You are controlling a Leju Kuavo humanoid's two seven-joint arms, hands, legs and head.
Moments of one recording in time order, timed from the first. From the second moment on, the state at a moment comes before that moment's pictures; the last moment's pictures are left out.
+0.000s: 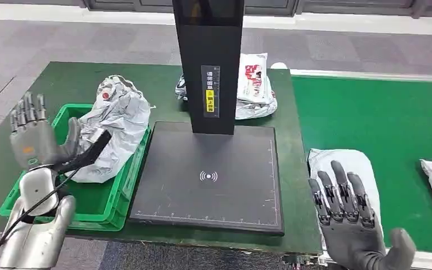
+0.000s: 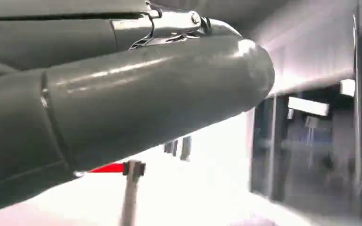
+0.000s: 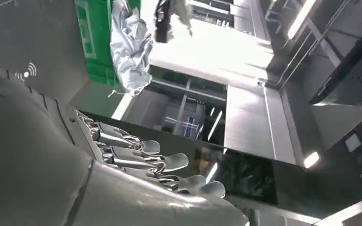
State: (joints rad) left arm -0.17 0.16 0.14 -1.66 -1.49 0.29 0.46; right arm 0.25 0.01 0.07 -1.99 0.13 0.64 -0.70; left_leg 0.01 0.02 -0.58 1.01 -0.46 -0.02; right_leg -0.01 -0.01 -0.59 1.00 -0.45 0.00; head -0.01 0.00
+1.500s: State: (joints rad) left arm 0.00 -0.17 -0.03 -1.89 -0.57 0.18 -0.22; right arm 0.08 0.18 -0.48 -1.74 0.67 0.17 -0.13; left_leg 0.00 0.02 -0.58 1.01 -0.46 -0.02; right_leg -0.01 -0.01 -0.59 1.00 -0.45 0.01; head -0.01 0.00
